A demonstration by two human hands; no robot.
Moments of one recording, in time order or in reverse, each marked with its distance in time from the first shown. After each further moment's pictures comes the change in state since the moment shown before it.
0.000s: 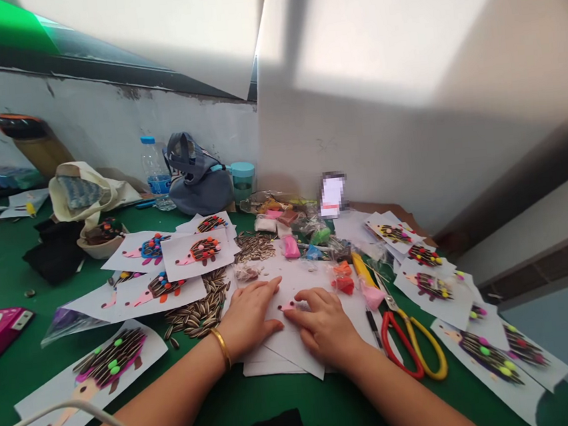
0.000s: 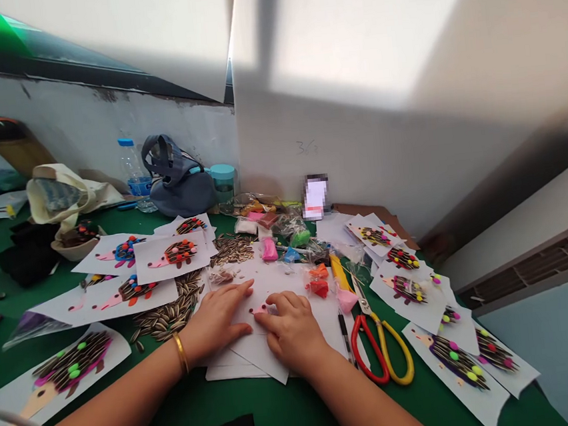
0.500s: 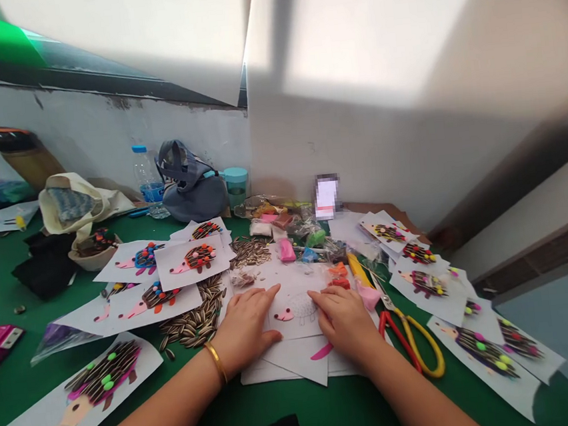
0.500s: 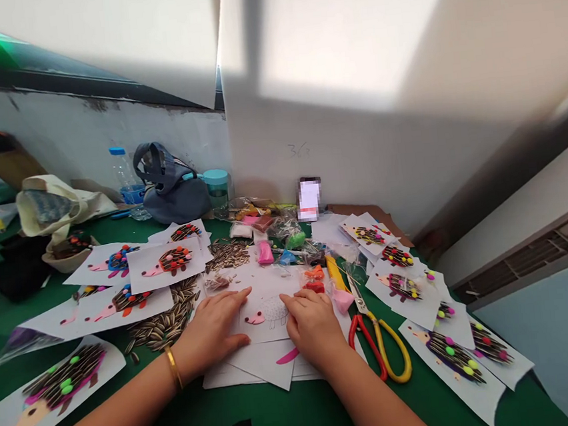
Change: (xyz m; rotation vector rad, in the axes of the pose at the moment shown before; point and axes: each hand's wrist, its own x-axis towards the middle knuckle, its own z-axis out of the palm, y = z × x) left_hand -0.007 0.005 -0.002 0.054 0.035 0.046; right_hand -0.011 0.028 -0.014 -0.065 0.072 0.186
